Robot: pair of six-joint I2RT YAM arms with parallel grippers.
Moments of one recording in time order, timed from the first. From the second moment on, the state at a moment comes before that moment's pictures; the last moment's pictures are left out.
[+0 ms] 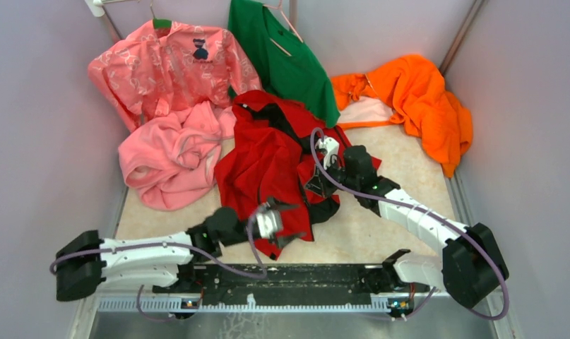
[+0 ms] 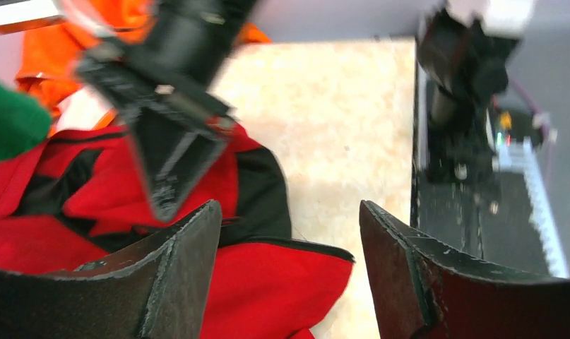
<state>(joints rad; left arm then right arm) -1.12 0.95 0.38 0.63 0.14 0.10 0.56 1.17 0.68 -0.01 -0.46 0.15</state>
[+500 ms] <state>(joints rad) -1.31 1.37 0.47 0.73 -0.17 0.76 0.56 1.19 0.68 -0.01 -0.46 0.14</state>
